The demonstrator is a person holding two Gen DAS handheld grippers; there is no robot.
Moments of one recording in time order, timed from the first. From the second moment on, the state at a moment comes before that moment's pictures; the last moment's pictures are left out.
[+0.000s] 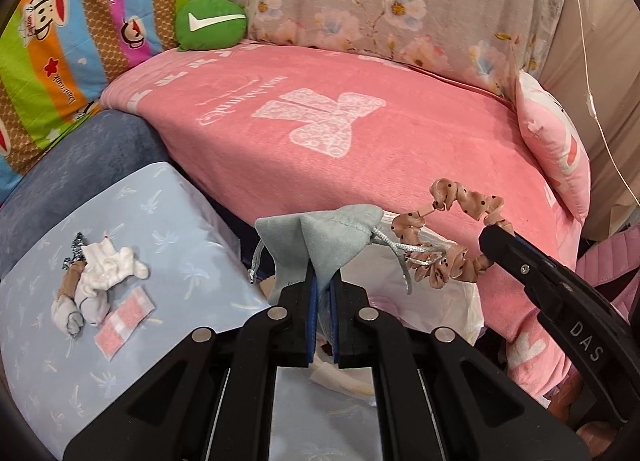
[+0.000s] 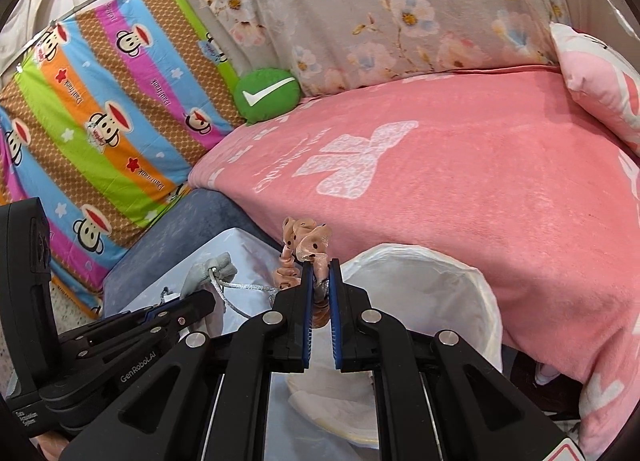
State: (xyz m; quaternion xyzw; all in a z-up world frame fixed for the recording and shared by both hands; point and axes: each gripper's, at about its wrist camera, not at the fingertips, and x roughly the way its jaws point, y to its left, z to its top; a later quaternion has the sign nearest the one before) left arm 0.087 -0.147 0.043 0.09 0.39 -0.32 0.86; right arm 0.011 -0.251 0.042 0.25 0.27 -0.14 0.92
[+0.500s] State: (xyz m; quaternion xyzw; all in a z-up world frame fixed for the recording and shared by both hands) left arm 0.083 -0.169 0.042 0.09 0.40 -0.32 0.85; right arm -0.004 -0.271 0.036 0.27 0.26 -0.16 0.91
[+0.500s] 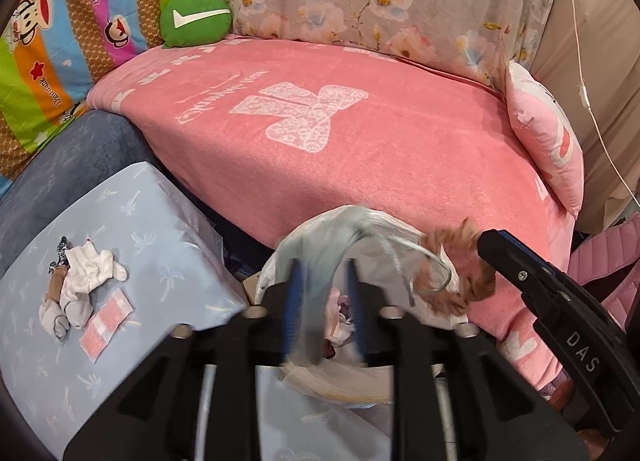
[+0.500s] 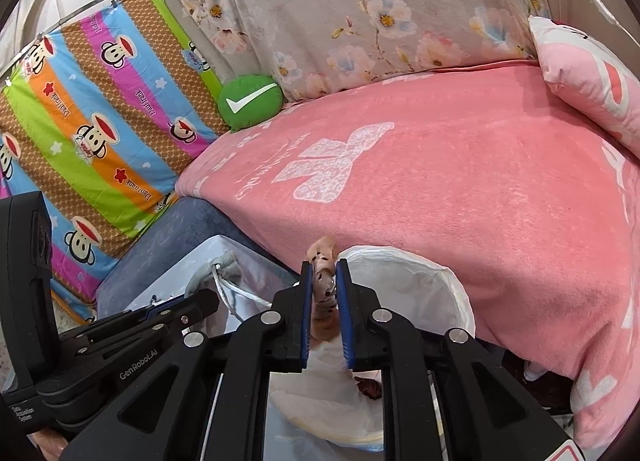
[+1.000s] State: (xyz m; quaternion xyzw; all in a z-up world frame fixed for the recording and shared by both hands) left arm 0.086 -0.149 0.050 0.08 0.38 -0.30 0.87; right arm 0.001 -0.258 0.042 0.24 0.27 -0.16 0.92
